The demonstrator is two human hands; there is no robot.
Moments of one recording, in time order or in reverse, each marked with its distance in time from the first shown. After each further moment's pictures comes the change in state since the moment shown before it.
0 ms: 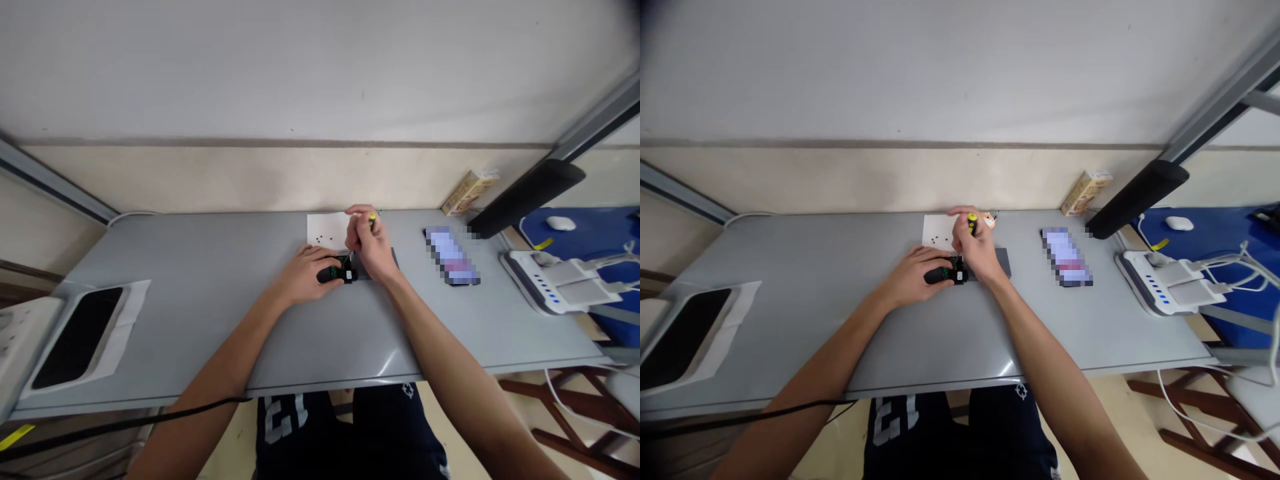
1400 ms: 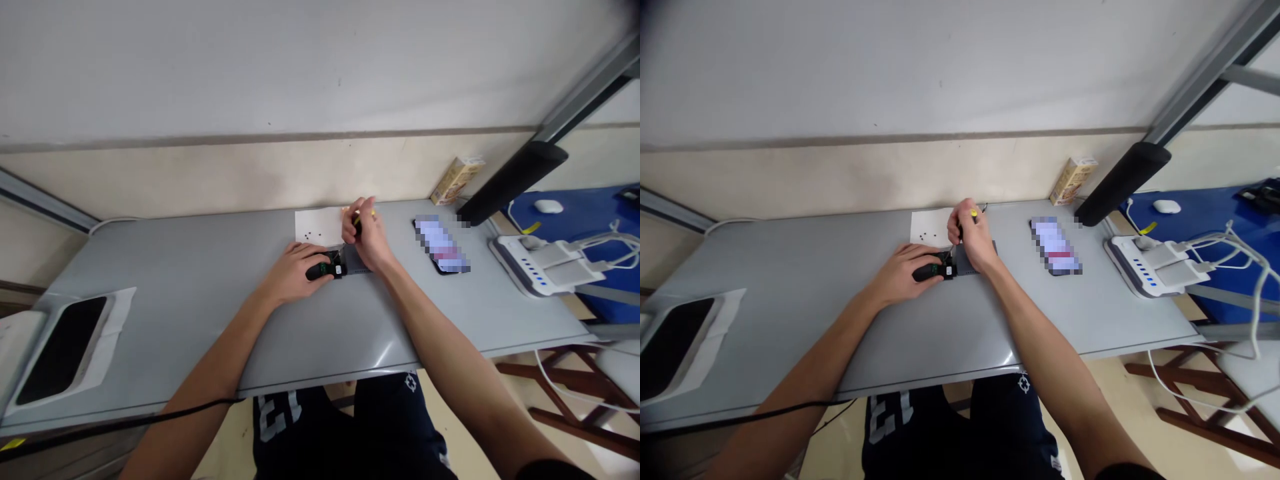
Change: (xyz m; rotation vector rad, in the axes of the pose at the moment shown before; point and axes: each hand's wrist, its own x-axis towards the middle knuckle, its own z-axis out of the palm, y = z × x) left_hand 0.001 -0.002 0.003 0.031 0.019 0.022; right_hand 0.007 -0.003 -0.021 0.032 0.036 0.064
